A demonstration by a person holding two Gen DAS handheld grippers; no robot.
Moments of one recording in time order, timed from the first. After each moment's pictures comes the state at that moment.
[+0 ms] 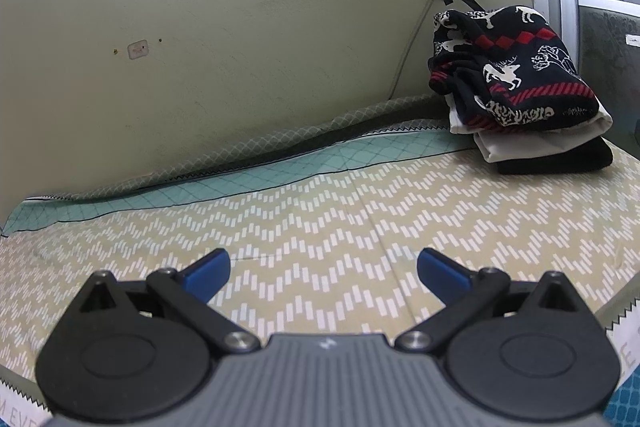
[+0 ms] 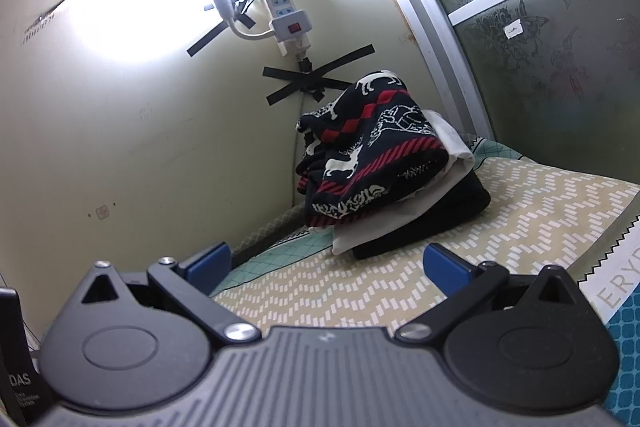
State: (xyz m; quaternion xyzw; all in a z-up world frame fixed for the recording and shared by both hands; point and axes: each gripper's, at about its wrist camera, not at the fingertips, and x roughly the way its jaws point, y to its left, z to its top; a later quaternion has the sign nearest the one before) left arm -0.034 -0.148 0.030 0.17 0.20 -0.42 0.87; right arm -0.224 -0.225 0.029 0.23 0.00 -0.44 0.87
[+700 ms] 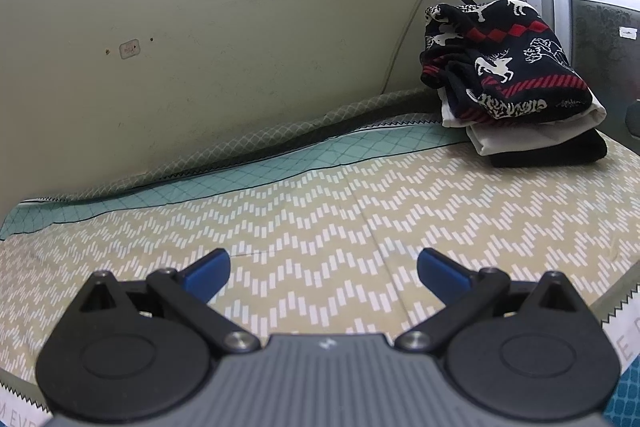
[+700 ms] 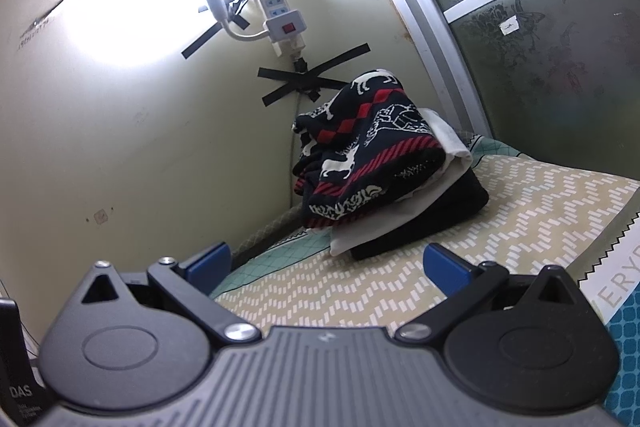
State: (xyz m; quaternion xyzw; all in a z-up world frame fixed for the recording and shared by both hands) left arm -0.036 -0.147 0.029 0.18 0.21 -0.43 0.86; right arm -0.223 -0.229 0.031 0.24 0.00 -0.44 0.87
